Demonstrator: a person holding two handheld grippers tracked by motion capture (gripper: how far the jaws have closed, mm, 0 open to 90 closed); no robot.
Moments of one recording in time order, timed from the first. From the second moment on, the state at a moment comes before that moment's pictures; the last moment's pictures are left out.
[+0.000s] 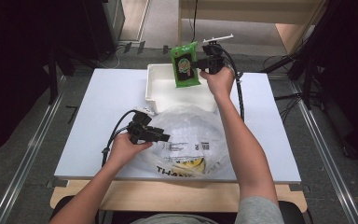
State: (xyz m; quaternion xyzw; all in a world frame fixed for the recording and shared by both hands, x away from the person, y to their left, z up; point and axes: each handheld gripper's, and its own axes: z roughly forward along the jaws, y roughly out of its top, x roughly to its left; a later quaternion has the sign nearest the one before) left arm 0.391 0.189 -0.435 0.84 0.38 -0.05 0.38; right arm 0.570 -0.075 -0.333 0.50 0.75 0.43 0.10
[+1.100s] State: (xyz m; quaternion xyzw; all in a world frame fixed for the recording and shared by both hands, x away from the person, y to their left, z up) left arm 0.393 0.197 -0.435 0.84 0.39 -0.04 0.38; right arm 0.604 -0.051 -0.382 0.52 0.74 0.41 0.13
